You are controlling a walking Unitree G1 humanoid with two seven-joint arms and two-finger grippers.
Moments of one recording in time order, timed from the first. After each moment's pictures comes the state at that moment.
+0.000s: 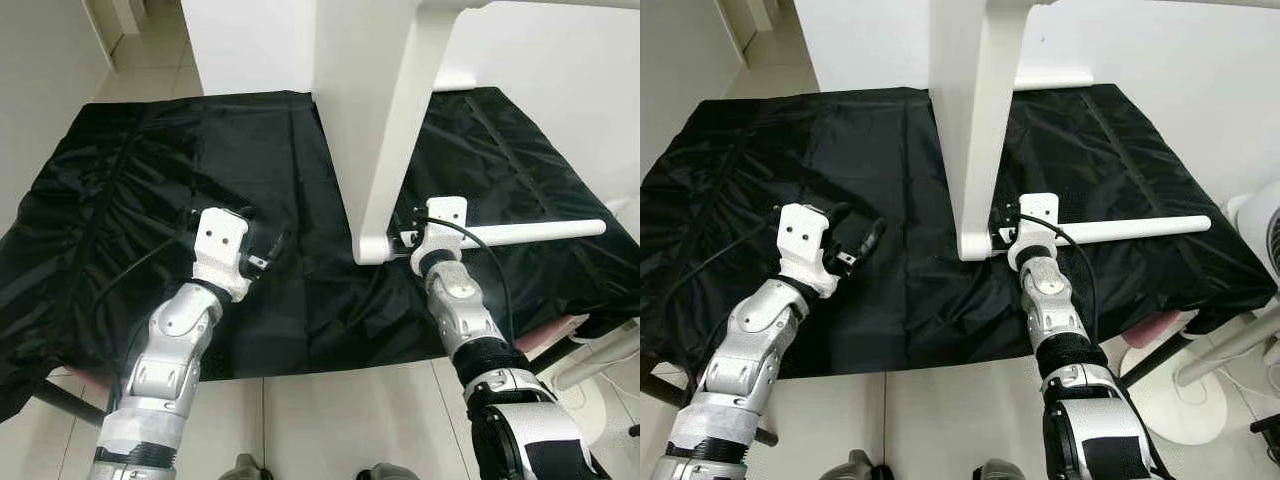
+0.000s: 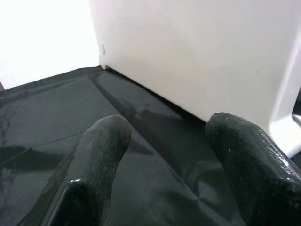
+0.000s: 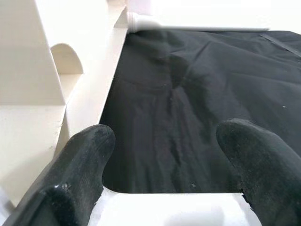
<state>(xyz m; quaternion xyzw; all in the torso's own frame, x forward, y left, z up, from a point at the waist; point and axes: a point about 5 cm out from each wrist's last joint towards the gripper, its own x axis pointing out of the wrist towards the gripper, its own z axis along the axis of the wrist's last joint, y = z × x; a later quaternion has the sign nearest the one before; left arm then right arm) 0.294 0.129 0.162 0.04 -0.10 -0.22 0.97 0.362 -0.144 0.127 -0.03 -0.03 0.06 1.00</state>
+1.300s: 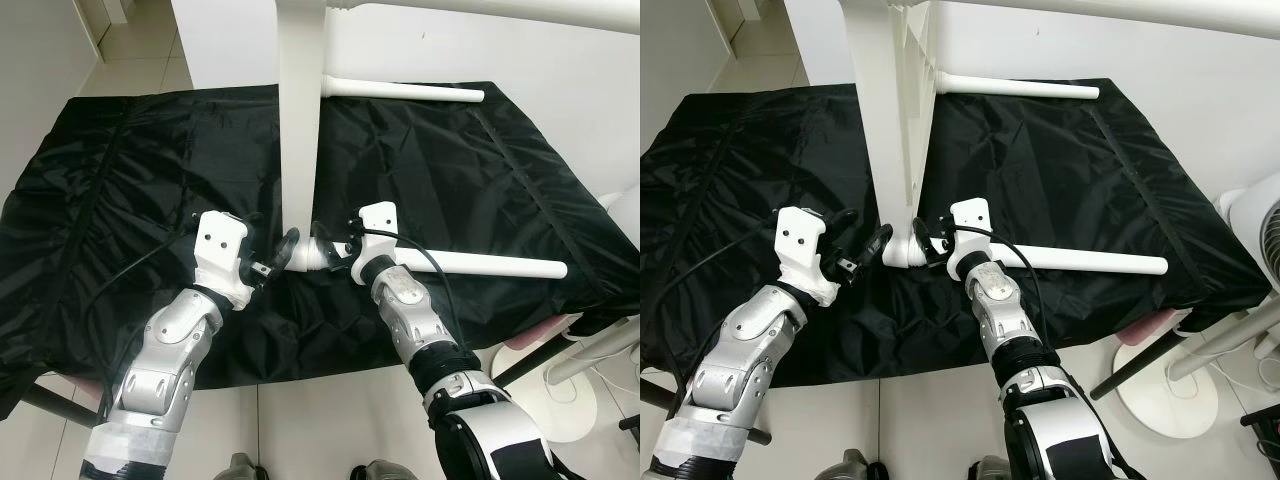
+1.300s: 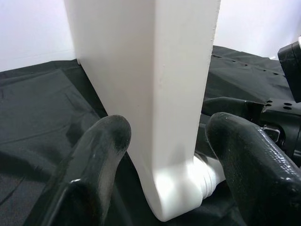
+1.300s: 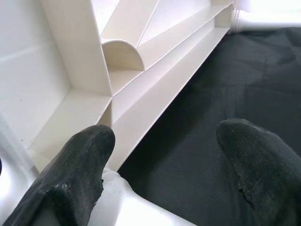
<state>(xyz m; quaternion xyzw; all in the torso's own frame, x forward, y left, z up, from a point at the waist) 0.279 0.123 0.167 0.01 -0.09 -0.26 0.96 0.351 -0.069 0.123 0.01 -0.03 0.23 0.97</state>
